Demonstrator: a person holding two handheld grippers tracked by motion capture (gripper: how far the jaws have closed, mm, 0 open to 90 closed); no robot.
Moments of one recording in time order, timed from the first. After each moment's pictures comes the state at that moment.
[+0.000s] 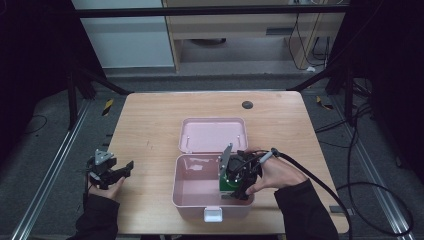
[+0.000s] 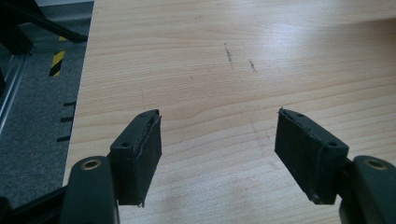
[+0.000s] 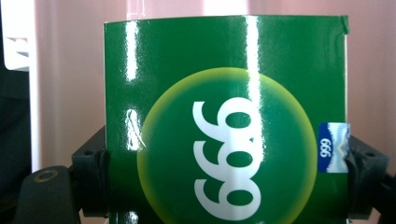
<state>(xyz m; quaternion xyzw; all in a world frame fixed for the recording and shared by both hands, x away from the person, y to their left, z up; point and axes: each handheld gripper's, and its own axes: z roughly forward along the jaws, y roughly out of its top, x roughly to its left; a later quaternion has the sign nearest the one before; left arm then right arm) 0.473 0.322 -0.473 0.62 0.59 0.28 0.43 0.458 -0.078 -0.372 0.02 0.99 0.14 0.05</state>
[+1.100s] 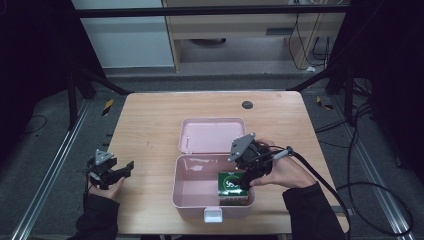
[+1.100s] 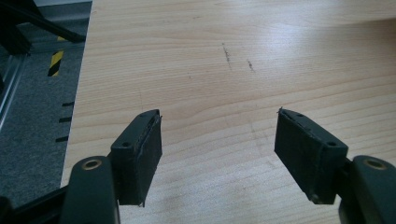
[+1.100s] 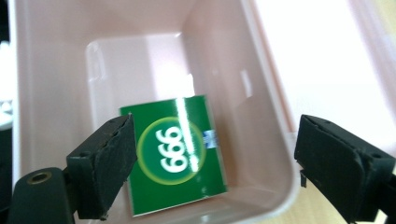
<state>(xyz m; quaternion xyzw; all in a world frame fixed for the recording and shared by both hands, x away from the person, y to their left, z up) 0.473 0.321 -0.473 0.62 0.59 0.28 0.43 0.458 -0.107 -0.343 0.09 0.95 0.28 0.14</state>
